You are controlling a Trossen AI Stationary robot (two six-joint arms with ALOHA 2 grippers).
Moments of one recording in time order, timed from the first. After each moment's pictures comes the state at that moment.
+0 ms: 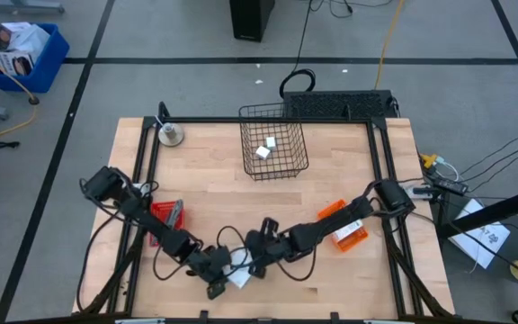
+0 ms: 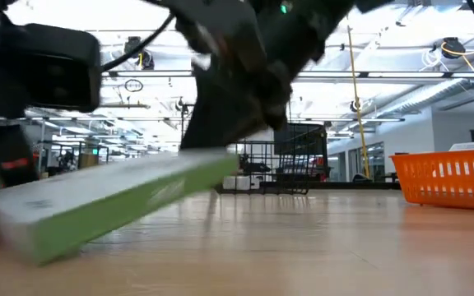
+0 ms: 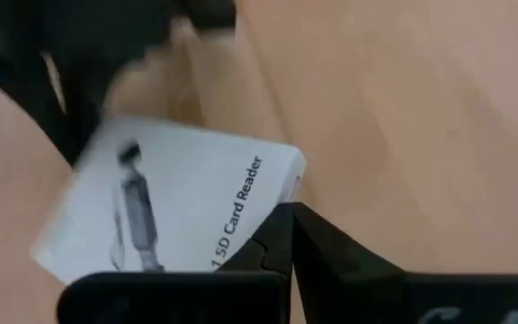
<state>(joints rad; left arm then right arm) -0.60 1.81 0.81 0.16 -0.02 -1.06 0.42 2.11 1.46 -0.24 0.30 0.62</state>
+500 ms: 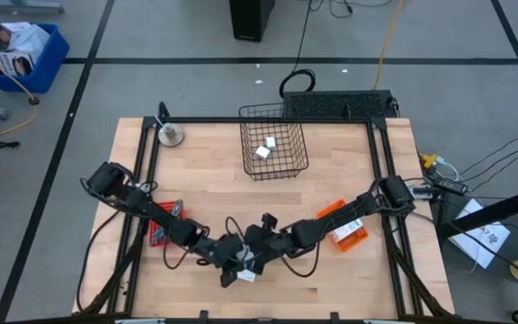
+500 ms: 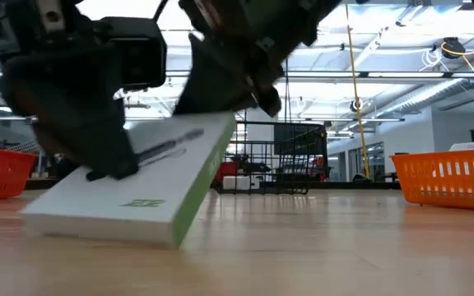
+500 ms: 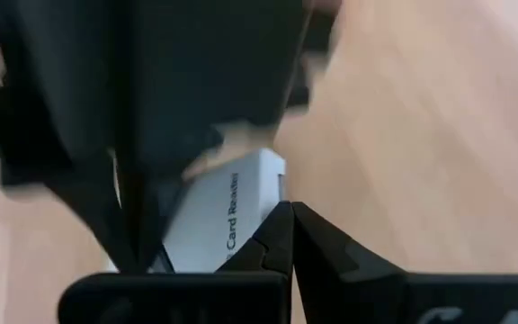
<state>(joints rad) -0.47 1.80 0.81 0.28 -0.05 -0.92 0.42 2.07 1.43 -0.20 0.30 0.63</state>
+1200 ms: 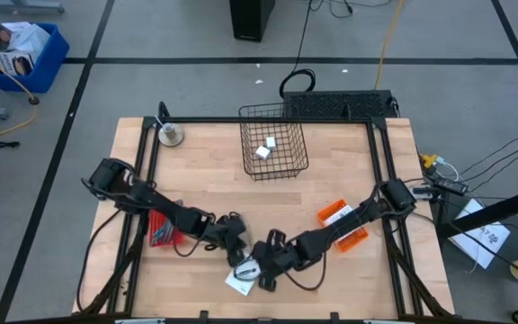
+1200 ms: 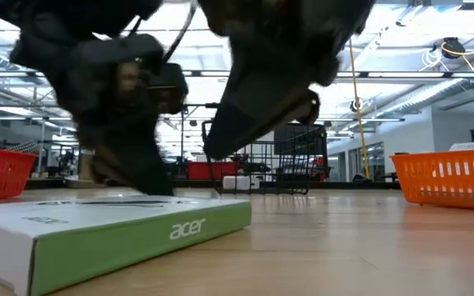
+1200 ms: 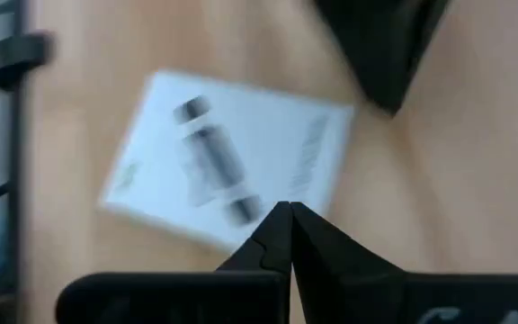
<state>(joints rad) -0.37 1.79 0.81 0.13 -0.11 -0.87 0.47 2.06 1.43 -0.32 0.23 0.69</state>
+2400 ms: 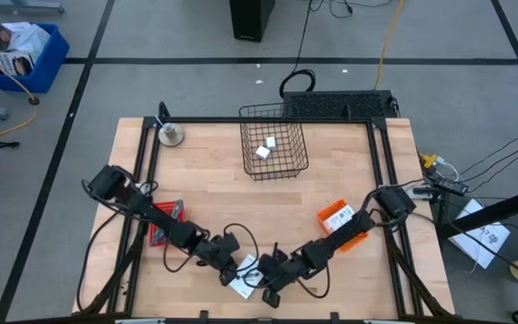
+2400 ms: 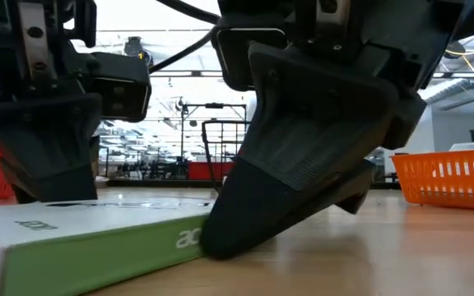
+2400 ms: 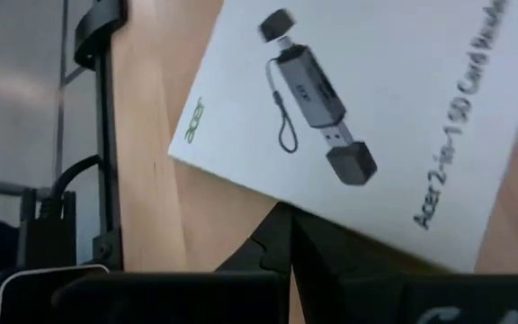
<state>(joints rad) -0.52 1.84 0.81 0.19 -0.04 -1.08 0.50 2.16 1.28 0.07 0.12 0.88</state>
